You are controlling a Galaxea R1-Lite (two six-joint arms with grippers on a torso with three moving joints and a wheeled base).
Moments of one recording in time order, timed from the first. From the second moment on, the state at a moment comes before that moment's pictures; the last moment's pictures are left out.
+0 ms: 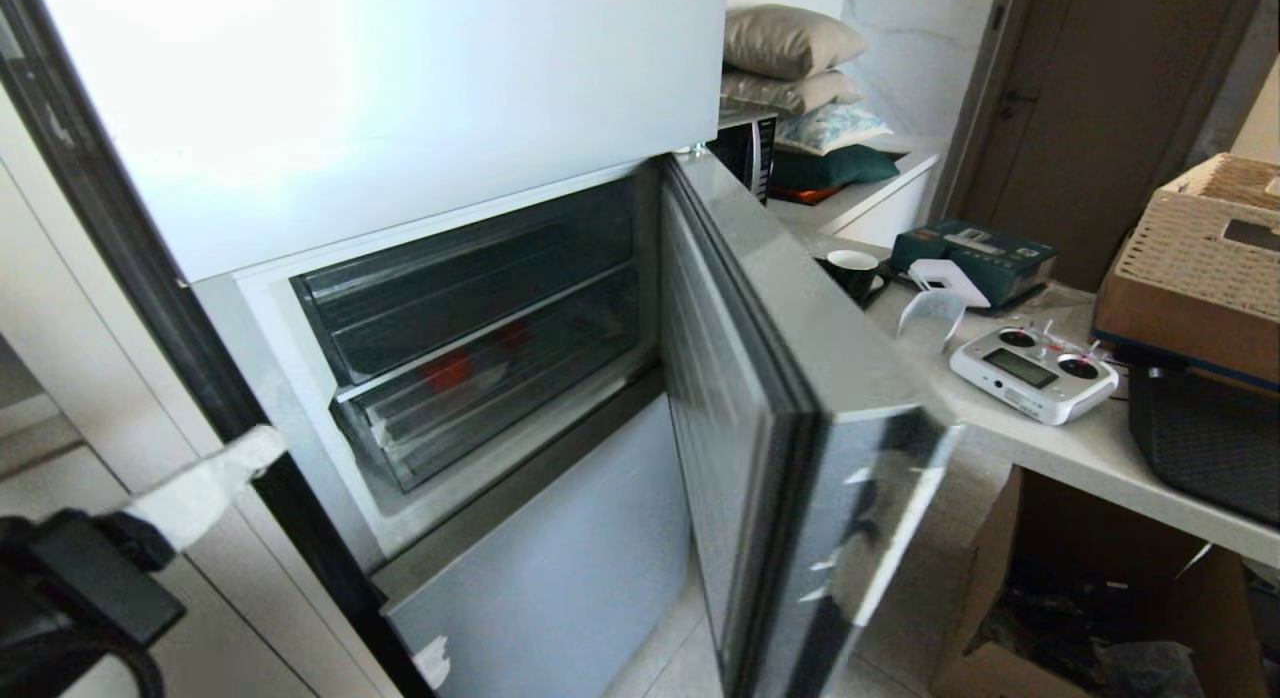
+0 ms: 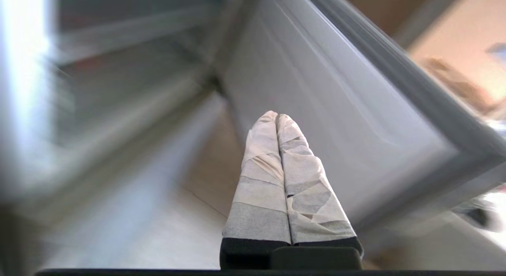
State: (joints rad) left arm -0.61 0.92 -0.36 -0.66 0.34 -0.36; right arm 0.01 0.00 0.00 0.00 0.01 -0.01
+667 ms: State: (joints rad) left arm 0.01 0.43 -0.12 -0.32 0.18 -0.03; right arm 0.01 0.00 0.00 0.00 0.01 -0.01
